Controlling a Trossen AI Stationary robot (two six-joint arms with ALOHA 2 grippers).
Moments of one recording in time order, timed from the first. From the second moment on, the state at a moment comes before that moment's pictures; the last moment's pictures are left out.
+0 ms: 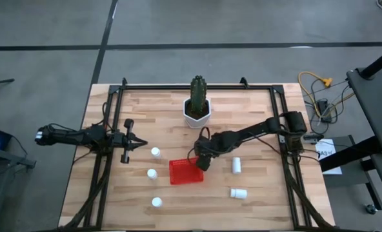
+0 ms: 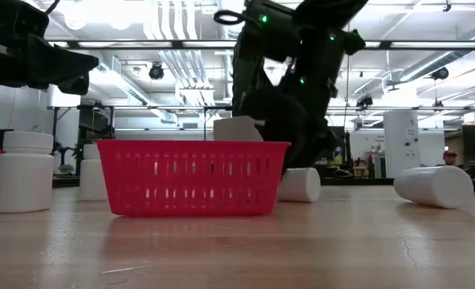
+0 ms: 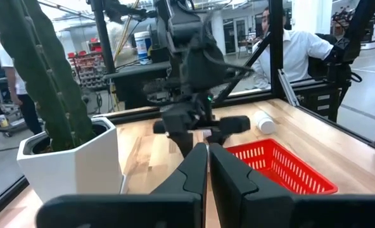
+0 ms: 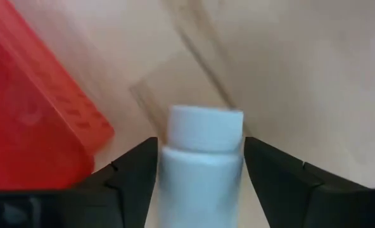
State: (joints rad) left arm -0.12 0.06 0.01 0.04 -0.06 0.14; right arm 0.12 1.95 1.26 -0.55 0.11 0.72
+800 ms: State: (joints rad) left arm -0.12 0.06 0.01 0.04 -0.06 0.14; right arm 0.13 1.94 1.24 -0.64 -0.01 0.73
